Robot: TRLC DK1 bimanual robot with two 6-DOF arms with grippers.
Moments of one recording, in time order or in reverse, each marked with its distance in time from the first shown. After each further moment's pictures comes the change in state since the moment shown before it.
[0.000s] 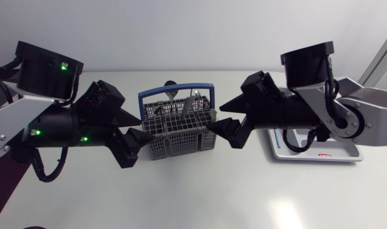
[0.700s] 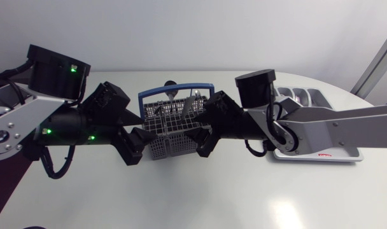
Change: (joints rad) left arm 0.006 0.048 -0.006 0.053 -0.003 0.009; right arm 0.134 0.263 -0.002 0.304 0.108 0.025
